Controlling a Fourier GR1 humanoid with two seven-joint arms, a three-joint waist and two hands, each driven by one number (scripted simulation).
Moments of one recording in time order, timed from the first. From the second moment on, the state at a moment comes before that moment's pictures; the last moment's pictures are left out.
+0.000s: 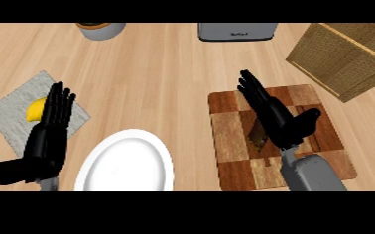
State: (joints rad) left arm 0.05 0.29 -0.09 -1.63 0.23 0.26 -0.18; right arm -0.22 -0.20 0.28 -1.46 -0.30 0.03 0.02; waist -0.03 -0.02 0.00
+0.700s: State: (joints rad) left arm -0.10 0.44 -0.20 -1.62 0.17 0.07 -0.07; right arm -0.33 -0.27 0.46 -1.32 0.40 -0.44 0.30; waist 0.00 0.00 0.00
